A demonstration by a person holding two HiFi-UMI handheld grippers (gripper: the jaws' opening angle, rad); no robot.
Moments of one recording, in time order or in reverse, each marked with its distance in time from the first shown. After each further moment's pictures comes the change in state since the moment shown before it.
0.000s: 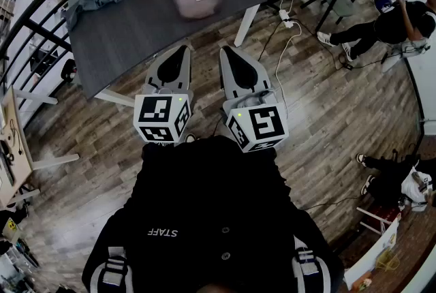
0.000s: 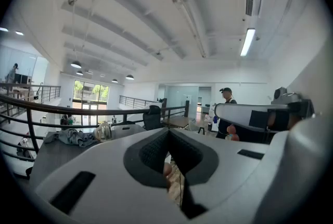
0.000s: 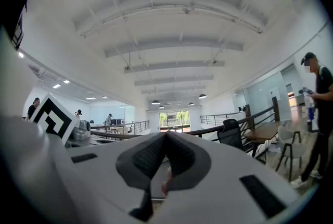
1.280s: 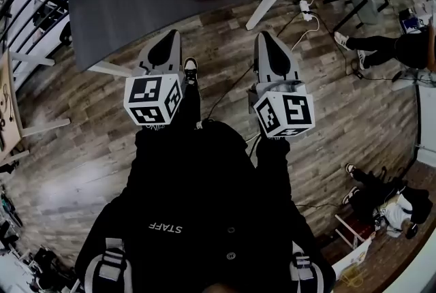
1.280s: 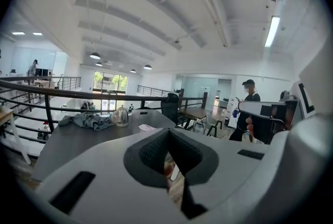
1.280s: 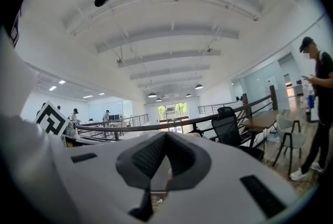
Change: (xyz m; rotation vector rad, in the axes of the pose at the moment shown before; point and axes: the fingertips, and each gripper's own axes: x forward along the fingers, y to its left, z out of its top) left arm 0.066 0.066 -0.074 -0.083 0.112 0.186; right arm 0.049 -0.118 -0.072 0.057 0.087 -0.021
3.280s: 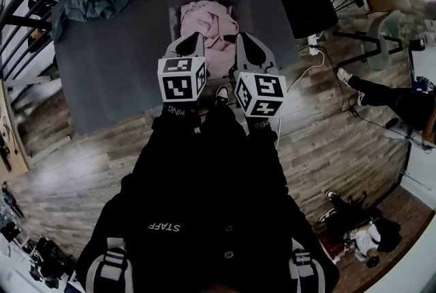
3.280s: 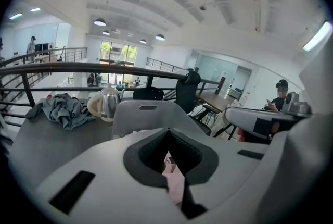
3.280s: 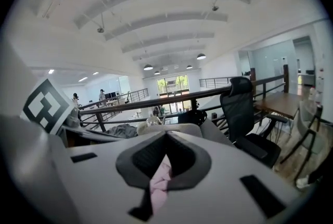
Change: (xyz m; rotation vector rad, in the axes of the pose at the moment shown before) left arm 0.433 0.120 0.040 -0.165 0.316 0.062; right arm 0.438 -0.157 -0.060 0.022 0.338 0.029
